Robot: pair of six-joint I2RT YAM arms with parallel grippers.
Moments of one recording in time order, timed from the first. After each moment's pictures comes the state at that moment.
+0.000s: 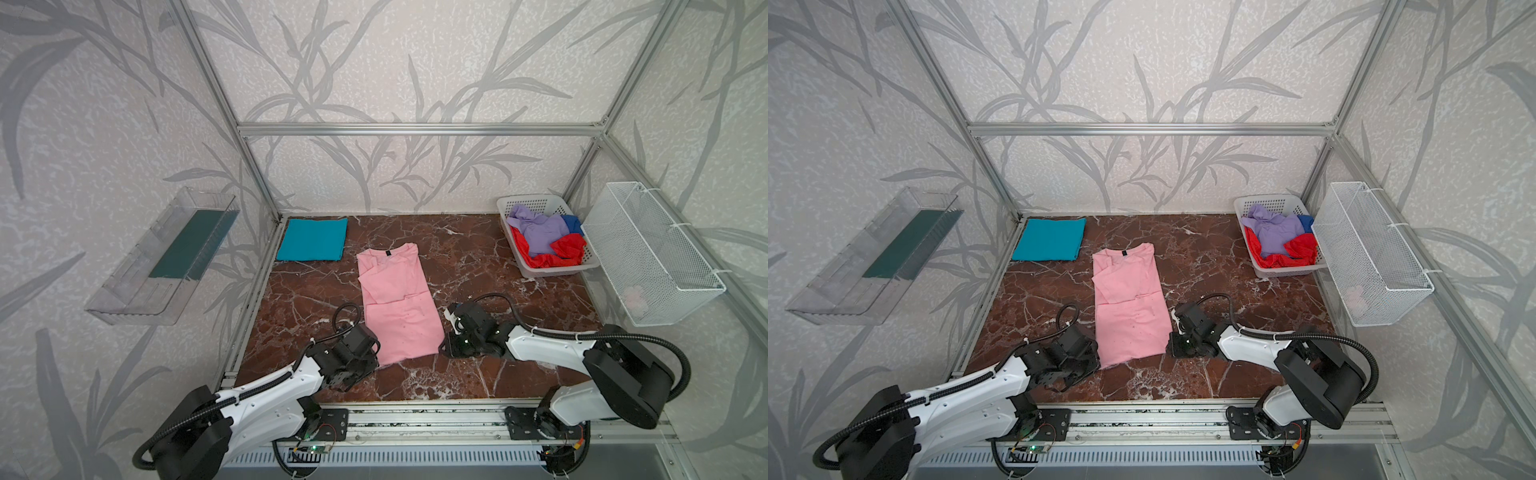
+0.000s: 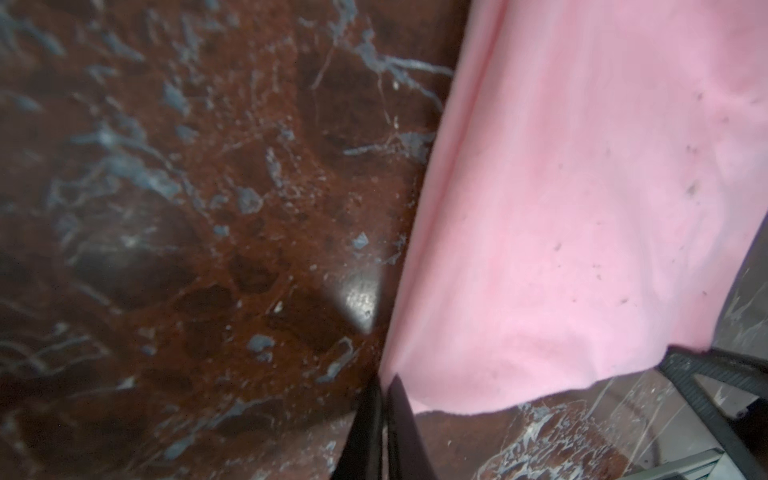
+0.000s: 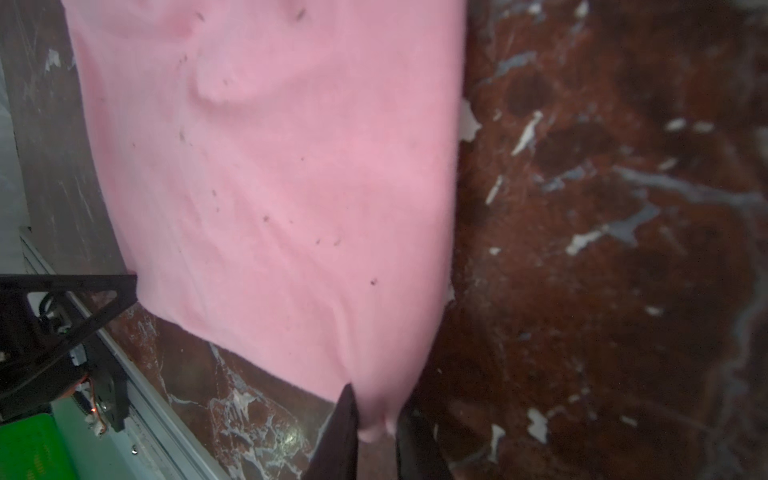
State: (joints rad) left arm -0.78 1.00 0.36 -0.48 0.03 -1.28; right arm 0.77 1.45 0.56 -0.14 -0.30 0.71
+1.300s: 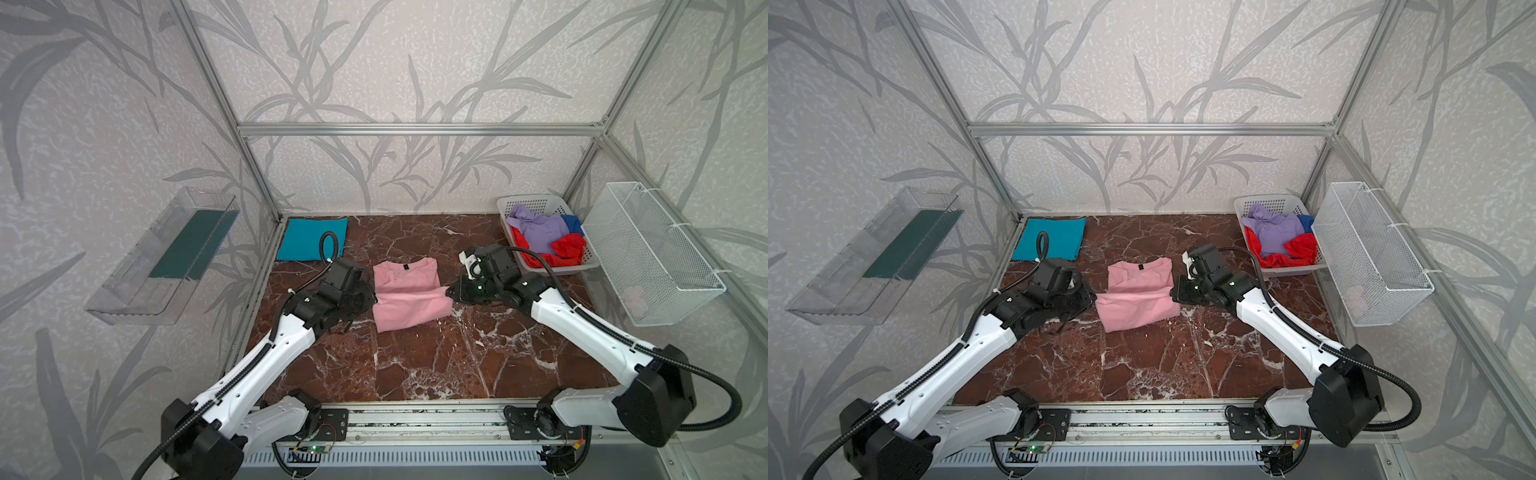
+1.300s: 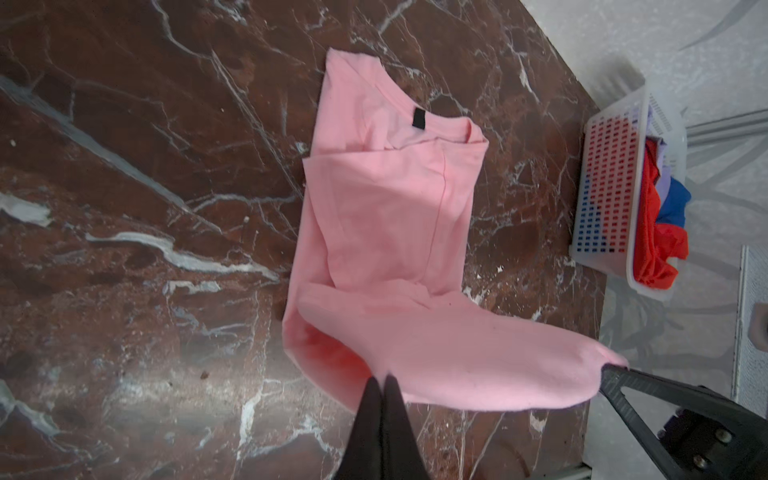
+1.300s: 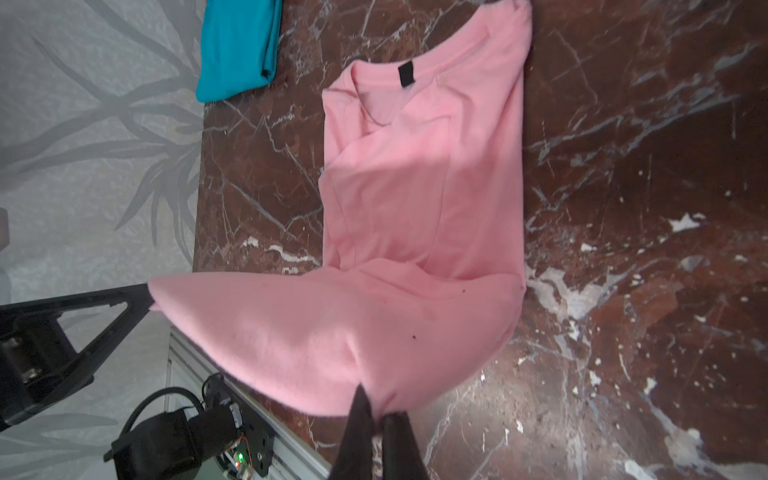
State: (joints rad) left arm -0.47 1.14 0.99 -0.70 0.04 -0.94; right arm 0.54 1.39 1.10 -0.55 -0.33 0.66
